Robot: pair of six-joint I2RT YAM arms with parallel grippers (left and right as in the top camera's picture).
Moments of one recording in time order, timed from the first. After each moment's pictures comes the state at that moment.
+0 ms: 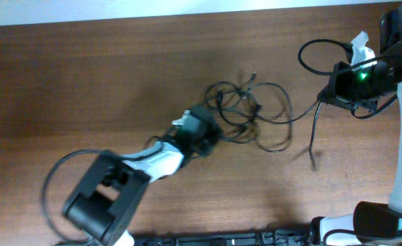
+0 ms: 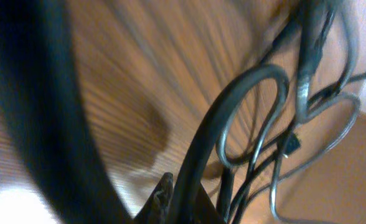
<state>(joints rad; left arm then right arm) -0.60 1.79 0.79 0.12 0.20 -1.47 -0.16 1.60 1.92 -1.69 -0.39 0.17</state>
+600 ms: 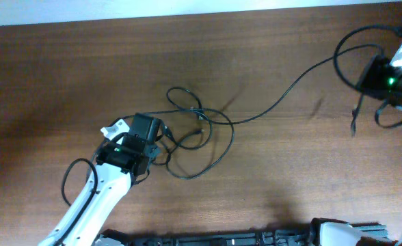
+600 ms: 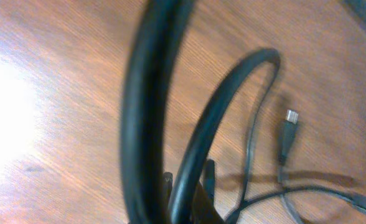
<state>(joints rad) -0.37 1.26 0.79 -0.80 -0.33 -1.02 -0.17 1.39 1.91 -1.40 0.09 0.32</state>
